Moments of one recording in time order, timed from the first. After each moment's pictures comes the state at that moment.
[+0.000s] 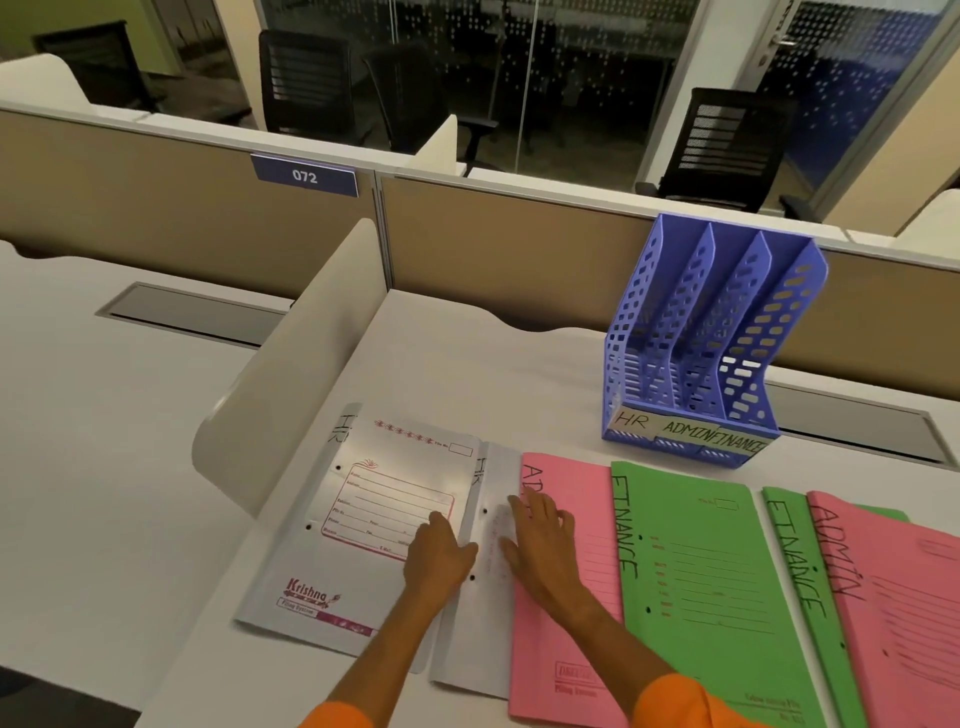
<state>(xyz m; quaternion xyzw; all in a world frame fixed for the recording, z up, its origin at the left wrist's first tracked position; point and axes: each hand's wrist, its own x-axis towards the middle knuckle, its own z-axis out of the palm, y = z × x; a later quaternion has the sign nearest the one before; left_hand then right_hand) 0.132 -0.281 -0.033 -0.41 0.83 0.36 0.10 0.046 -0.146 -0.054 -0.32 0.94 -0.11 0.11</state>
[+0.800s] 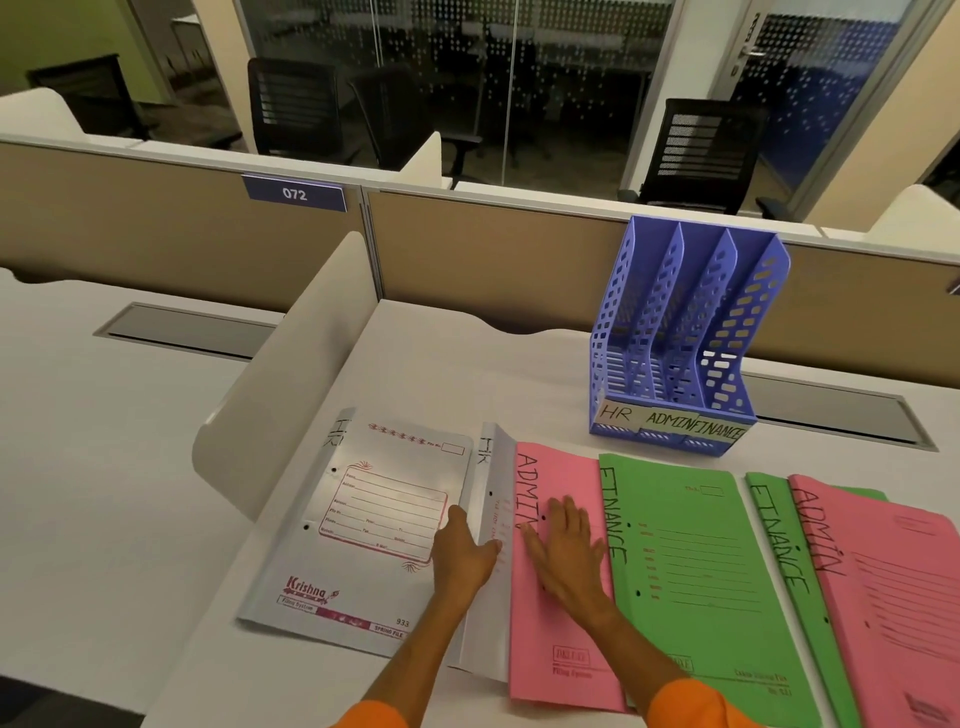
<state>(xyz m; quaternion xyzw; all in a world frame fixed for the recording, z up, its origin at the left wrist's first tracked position) 0.129 -0.239 -0.022 -0.40 0.81 0.44 0.02 0.049 -0.103 -0.061 -0.16 0.95 -0.20 0.17</state>
